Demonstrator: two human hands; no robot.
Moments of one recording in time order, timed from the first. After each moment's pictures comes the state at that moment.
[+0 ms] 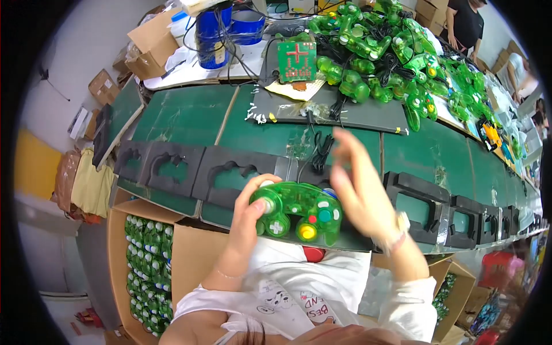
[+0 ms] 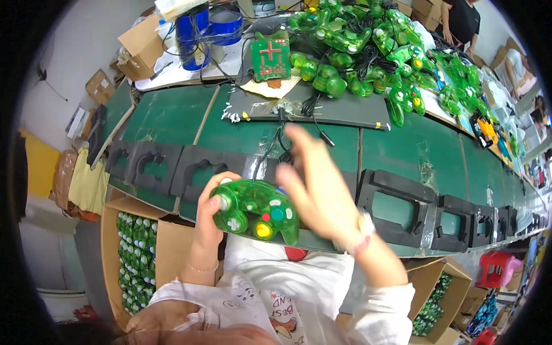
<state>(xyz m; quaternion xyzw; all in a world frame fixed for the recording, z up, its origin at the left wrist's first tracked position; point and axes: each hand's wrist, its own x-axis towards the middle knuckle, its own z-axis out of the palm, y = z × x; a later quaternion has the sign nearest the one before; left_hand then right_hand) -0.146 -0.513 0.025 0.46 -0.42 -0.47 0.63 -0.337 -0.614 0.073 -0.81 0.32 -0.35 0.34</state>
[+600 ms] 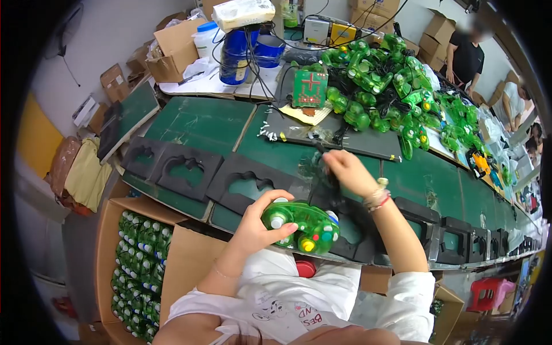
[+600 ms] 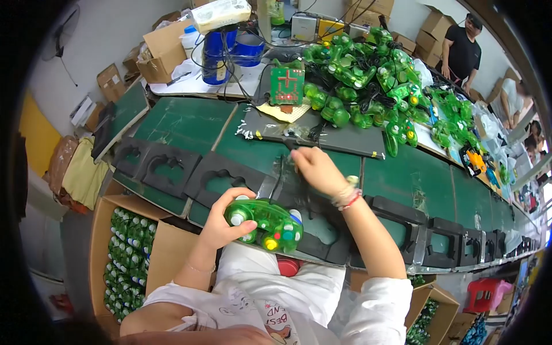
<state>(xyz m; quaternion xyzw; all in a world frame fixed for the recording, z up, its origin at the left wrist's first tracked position) -0.140 -0.501 0.036 0.48 -0.54 -0.42 0.55 -0.312 -0.690 0.046 -0.82 0.36 -0.17 0.41</state>
